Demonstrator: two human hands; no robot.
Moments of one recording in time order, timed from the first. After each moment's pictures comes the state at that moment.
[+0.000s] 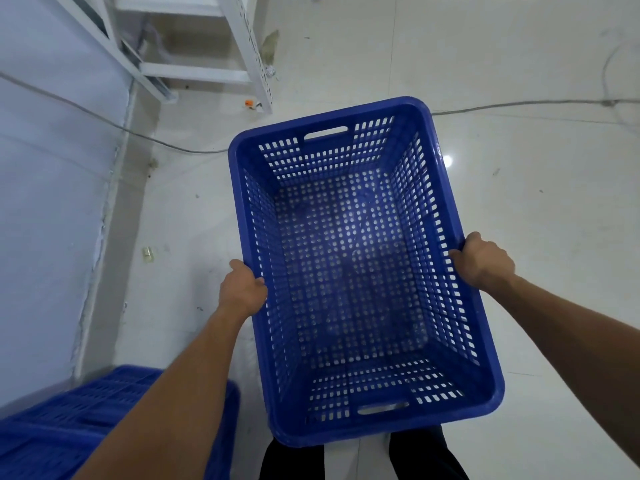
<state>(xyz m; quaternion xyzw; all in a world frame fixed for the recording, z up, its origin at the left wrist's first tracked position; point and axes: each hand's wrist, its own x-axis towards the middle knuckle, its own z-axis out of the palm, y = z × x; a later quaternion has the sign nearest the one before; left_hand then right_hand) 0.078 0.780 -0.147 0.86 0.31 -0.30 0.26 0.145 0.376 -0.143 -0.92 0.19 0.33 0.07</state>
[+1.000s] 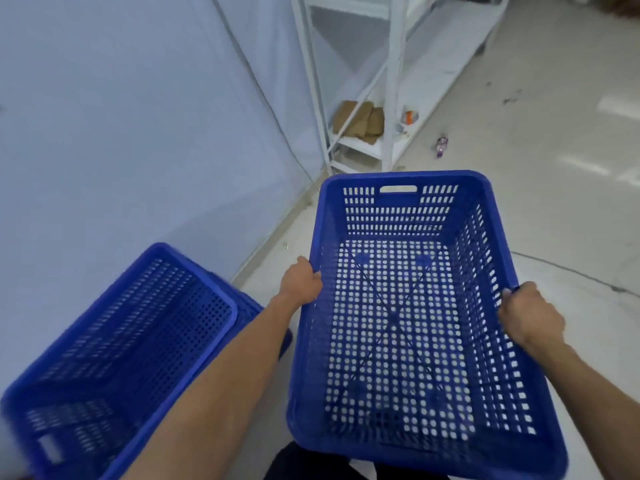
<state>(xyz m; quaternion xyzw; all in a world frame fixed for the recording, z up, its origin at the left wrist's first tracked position) -0.100 0.693 0.321 0.88 0.35 -0.15 0.27 0.049 0.309 0.292 -0.98 0.02 0.14 0.11</state>
